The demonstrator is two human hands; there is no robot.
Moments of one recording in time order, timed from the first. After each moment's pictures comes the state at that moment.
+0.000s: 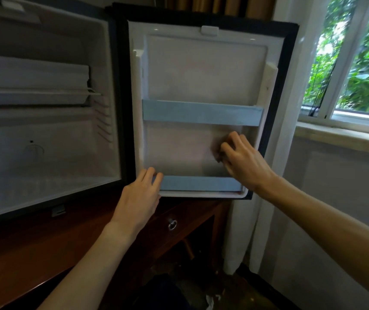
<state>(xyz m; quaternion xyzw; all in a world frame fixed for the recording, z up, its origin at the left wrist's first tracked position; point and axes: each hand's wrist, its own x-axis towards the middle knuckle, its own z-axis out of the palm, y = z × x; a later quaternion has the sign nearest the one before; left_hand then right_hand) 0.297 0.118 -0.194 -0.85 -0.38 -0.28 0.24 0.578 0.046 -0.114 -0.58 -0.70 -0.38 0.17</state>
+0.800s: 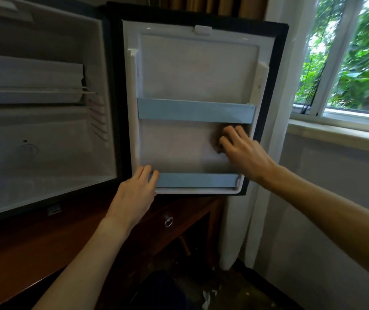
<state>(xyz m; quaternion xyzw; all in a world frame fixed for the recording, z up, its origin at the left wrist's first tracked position) 0.292 0.121 -0.193 -0.86 -0.35 -0.26 0.27 0.582 0.034 -0.095 -0.56 -0.70 -0.42 0.08</state>
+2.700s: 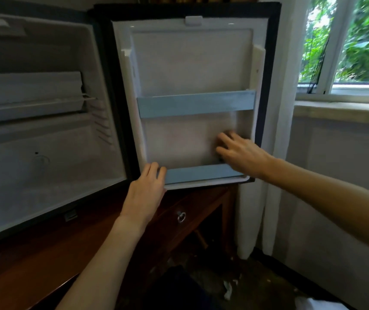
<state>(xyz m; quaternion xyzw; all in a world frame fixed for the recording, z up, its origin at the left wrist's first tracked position) 0.297 0.122 -0.190 -0.87 -0.37 -0.25 0.23 0.591 0.054 -0.128 -0.54 -0.74 -0.40 0.05</state>
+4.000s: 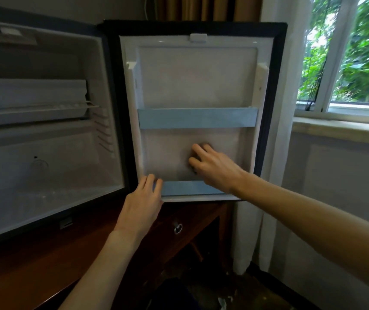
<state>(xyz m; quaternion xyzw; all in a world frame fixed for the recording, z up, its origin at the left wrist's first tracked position) 0.292 0.117 -0.193 -0.86 -0.38 -0.25 0.22 0.526 0.073 -0.119 -0.52 -0.76 -0.38 0.08</state>
